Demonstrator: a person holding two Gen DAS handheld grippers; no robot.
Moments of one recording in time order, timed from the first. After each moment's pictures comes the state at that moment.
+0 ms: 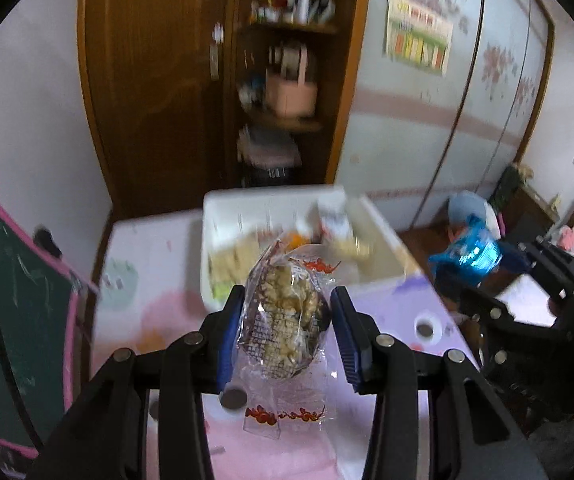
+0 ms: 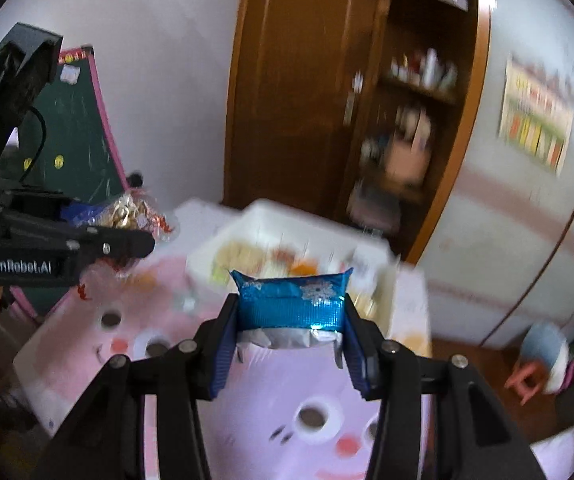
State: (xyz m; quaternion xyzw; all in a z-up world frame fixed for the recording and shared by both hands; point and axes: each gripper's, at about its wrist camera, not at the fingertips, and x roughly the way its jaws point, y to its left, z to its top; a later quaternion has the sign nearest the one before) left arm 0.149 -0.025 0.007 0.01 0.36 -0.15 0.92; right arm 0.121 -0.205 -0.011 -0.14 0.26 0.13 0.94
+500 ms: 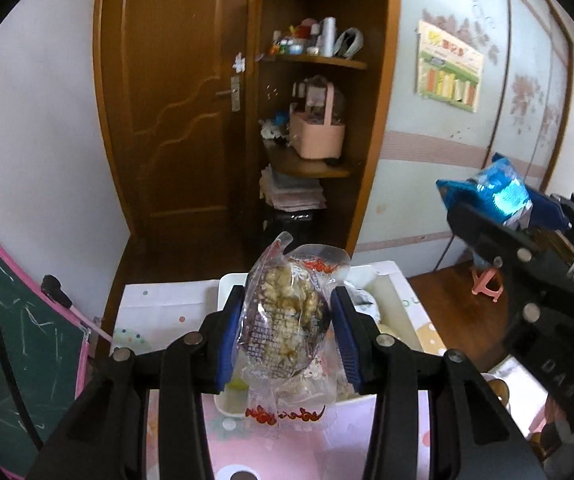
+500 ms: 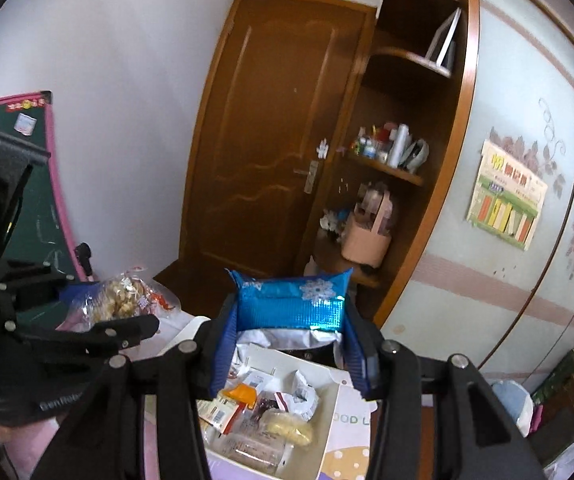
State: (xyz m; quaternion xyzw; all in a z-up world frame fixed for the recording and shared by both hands) left arm 0.271 -0.047 0.036 0.00 0.33 -0.10 0.94; right arm 0.234 -0.190 0.050 -0.16 0.21 0.08 0.96
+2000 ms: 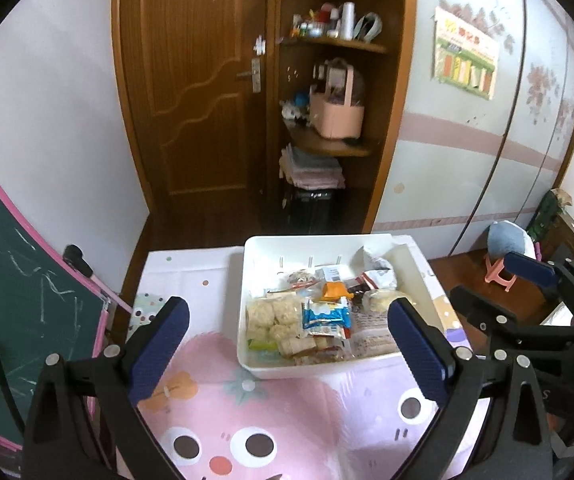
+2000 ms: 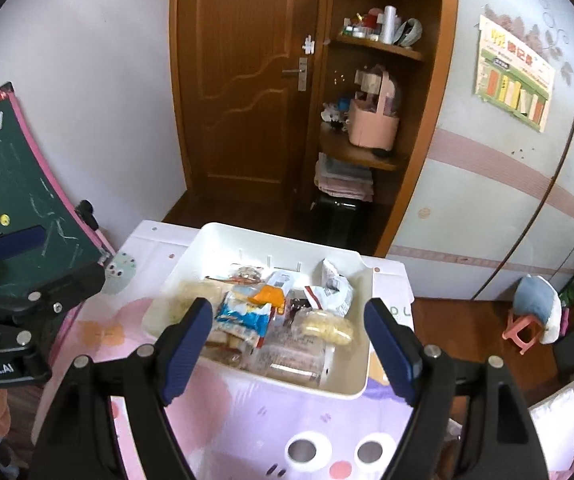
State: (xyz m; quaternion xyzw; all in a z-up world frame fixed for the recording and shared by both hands) left arm 0.218 -0.027 0.020 0.00 0.35 -0.07 0.93; right arm 0.210 -0.216 0.005 -0.07 0.37 0.06 0.93
